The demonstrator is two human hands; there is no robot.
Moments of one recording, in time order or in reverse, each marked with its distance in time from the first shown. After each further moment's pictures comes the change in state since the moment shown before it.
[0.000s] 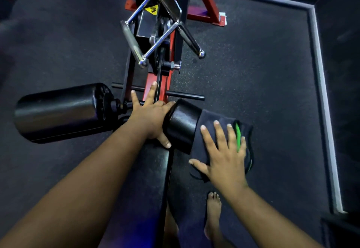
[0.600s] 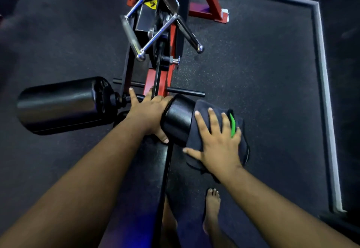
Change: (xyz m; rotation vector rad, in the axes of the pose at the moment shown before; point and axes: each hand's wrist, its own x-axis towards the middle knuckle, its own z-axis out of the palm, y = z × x) left_hand -0.005 0.005 0.008 -0.024 0.033 -0.019; right_hand 0.019 0.005 -0.002 -0.007 -0.019 -0.012
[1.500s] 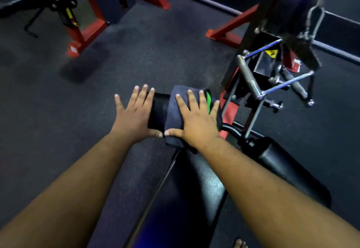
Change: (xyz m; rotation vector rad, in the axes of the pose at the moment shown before) left_hand -0.144 -0.250 0.042 -0.154 0.349 -0.471; right_hand 0.141 -0.297 -0.054 0.068 -0.148 -0.467
